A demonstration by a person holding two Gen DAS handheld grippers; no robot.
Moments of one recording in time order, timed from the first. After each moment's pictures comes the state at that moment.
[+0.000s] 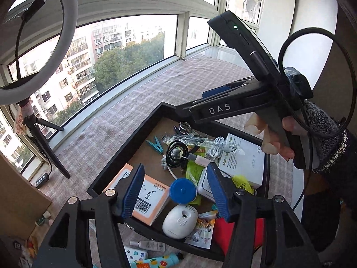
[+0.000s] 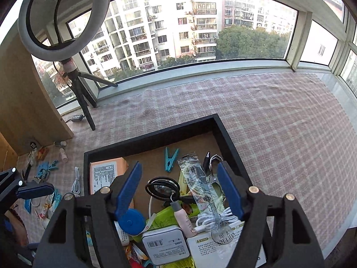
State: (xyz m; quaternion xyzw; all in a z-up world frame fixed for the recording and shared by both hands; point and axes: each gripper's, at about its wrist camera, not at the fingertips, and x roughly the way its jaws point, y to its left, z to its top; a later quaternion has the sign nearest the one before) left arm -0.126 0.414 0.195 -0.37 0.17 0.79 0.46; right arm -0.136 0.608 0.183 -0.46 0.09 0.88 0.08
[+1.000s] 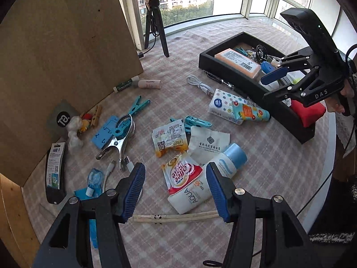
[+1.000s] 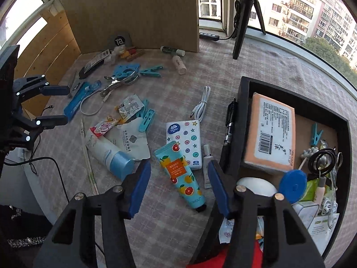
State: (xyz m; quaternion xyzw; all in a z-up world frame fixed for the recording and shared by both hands) left arm -0.099 0.126 0.122 -0.49 0.20 0.79 0.30; right arm -0.098 0.359 0.116 -0.56 -0.04 0.80 -0.20
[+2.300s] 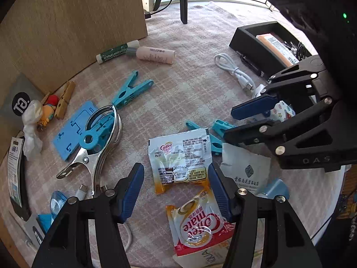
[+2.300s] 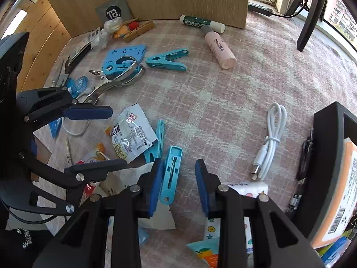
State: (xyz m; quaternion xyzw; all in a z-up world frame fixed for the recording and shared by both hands) left arm -0.185 0.159 0.033 -0.57 0.16 0.76 0.27; right arm -0.195 0.275 0.038 -0.63 -0.04 0.74 -0.22
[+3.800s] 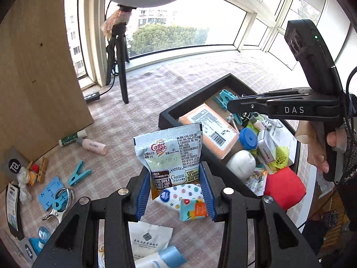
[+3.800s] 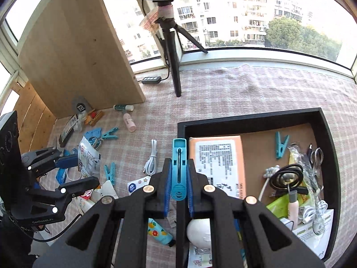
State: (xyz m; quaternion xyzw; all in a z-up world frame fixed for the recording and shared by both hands) left arm -0.169 0.268 0.143 -0.47 0.08 0.81 0.35; right arm -0.159 0.461 0.158 -0.51 0.09 0.85 -0.08
